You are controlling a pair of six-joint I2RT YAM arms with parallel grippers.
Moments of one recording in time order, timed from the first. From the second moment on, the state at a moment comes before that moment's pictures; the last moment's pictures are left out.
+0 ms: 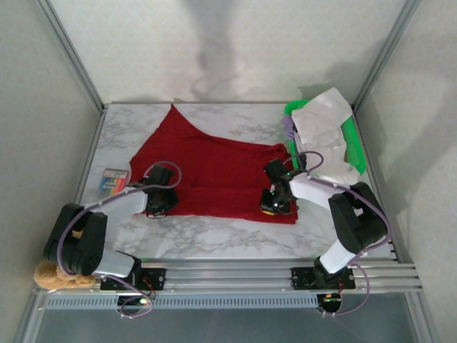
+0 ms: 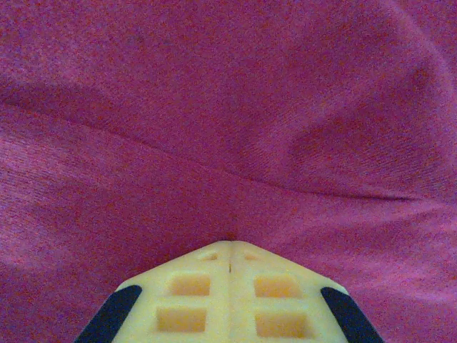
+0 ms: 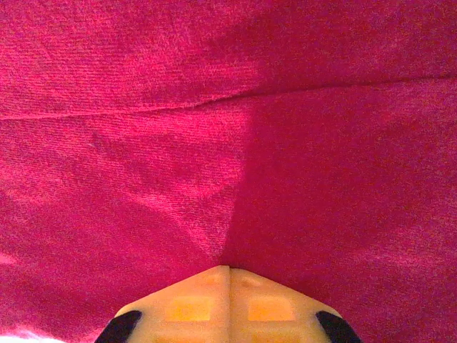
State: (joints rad) left arm -0.30 1.40 0.61 -0.42 -0.01 -0.80; right arm 0.54 1.60 0.85 -0.65 -0.23 0.71
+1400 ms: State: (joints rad) left arm -0.15 1.70 0.94 -0.53 -0.11 -0.72; right arm 0.62 1.71 0.92 -0.58 -0.41 0.74
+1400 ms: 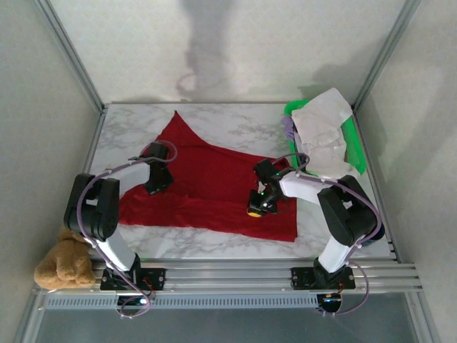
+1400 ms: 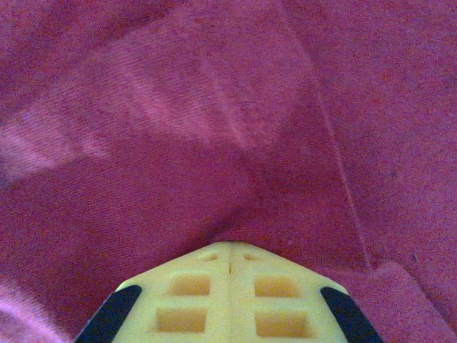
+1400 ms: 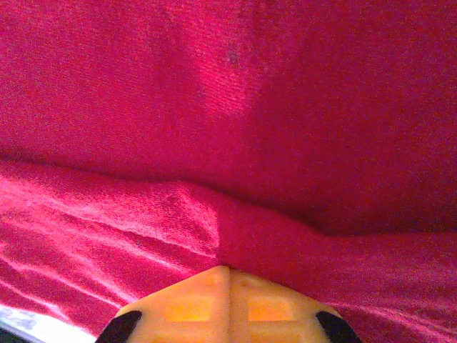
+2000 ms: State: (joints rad) left arm -0.05 1.58 1.09 -0.62 -0.01 -0.69; right arm 0.67 1.58 1.07 -0.82 -0.30 0.71
